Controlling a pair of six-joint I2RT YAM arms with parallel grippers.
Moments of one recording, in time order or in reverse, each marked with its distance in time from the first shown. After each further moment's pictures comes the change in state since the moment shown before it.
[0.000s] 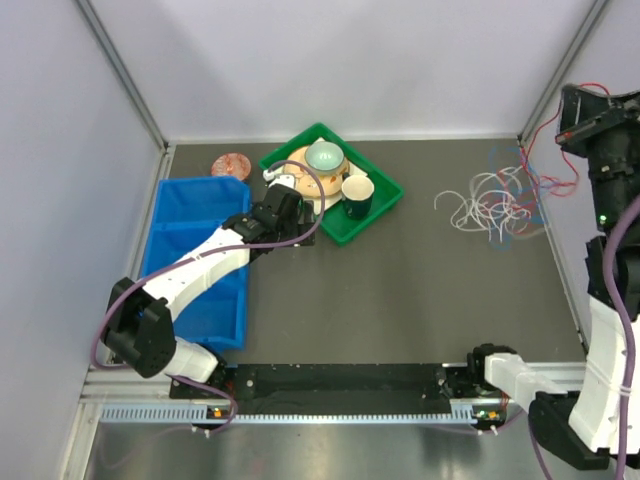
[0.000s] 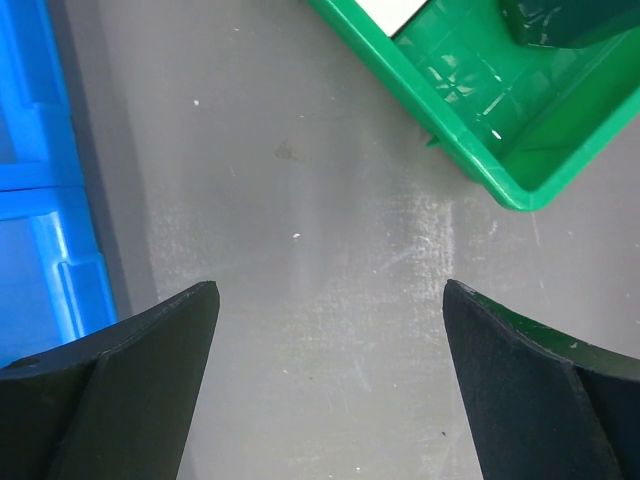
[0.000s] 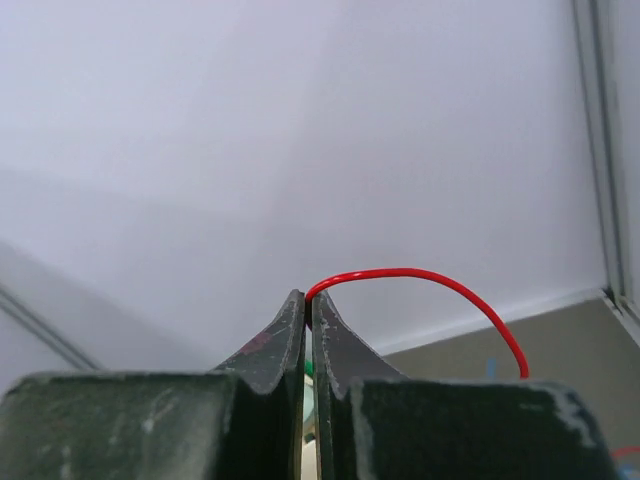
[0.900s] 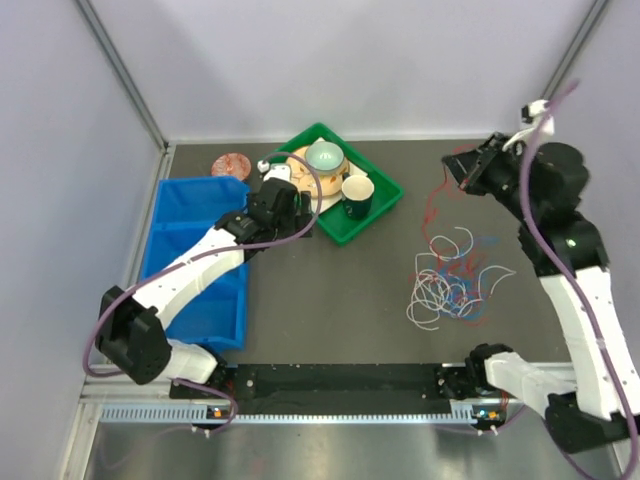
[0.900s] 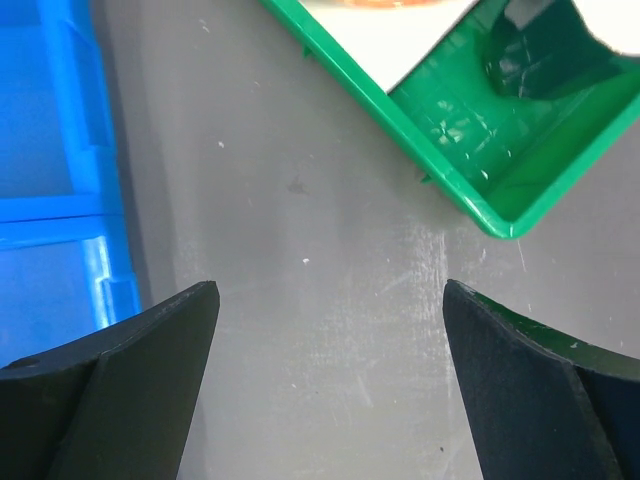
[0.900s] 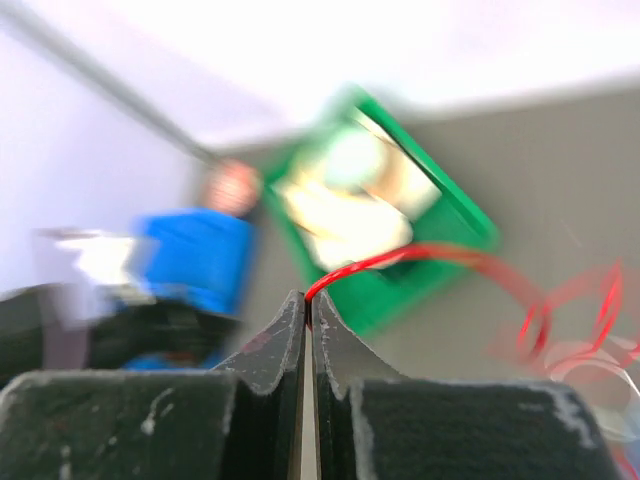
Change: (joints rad) left arm 0.000 -0.034 0.042 -0.003 -0.052 0.030; right arm 0.179 -0.002 -0.450 -0.007 -0.273 0.070
